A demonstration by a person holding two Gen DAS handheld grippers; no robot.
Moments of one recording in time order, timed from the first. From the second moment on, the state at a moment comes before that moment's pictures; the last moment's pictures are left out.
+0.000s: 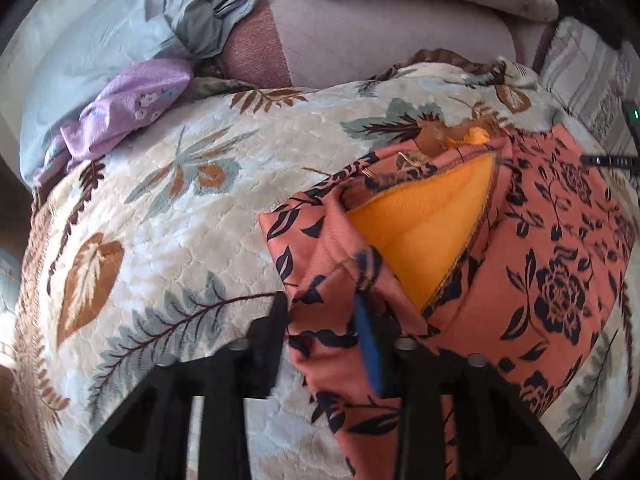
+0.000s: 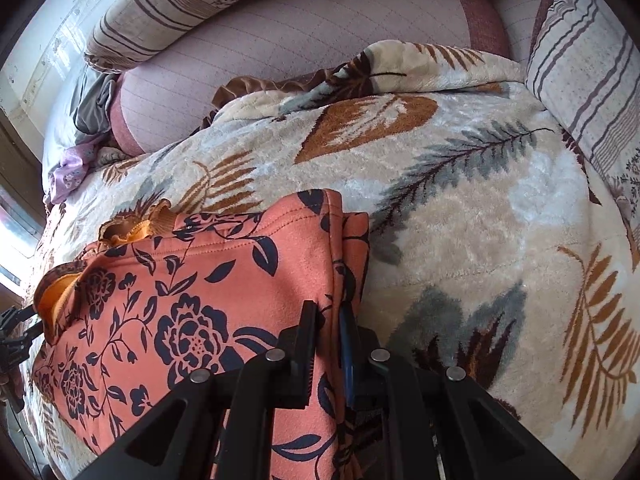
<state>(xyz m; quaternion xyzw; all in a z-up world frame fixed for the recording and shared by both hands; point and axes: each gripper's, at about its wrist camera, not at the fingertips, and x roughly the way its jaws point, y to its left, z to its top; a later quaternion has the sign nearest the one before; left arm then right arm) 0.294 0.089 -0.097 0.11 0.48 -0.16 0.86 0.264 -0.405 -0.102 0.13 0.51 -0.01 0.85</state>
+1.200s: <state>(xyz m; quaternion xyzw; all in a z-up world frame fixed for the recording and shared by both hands) 0.295 0.098 -0.096 0.09 0.43 -0.15 0.89 0.280 -0.407 -0.095 0.14 0.47 0.02 0.87</state>
